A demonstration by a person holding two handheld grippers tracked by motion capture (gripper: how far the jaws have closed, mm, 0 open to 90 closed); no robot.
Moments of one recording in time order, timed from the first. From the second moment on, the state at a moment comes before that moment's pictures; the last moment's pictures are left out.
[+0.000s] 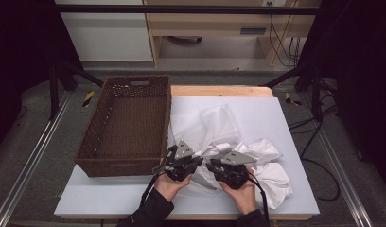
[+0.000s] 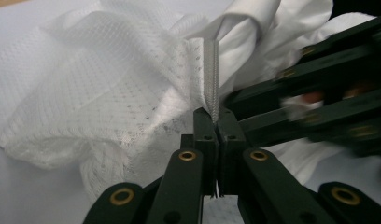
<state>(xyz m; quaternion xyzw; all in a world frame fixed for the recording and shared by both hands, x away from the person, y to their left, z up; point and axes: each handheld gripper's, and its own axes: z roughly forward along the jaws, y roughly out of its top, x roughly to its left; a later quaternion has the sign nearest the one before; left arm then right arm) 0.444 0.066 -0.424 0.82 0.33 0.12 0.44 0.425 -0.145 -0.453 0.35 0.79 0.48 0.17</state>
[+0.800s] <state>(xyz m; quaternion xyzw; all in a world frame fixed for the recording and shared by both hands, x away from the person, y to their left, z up) 0.447 0.077 -0.411 0.81 0.34 0.12 0.46 0.407 -0.152 -0.423 0.31 0.80 0.45 0.23</state>
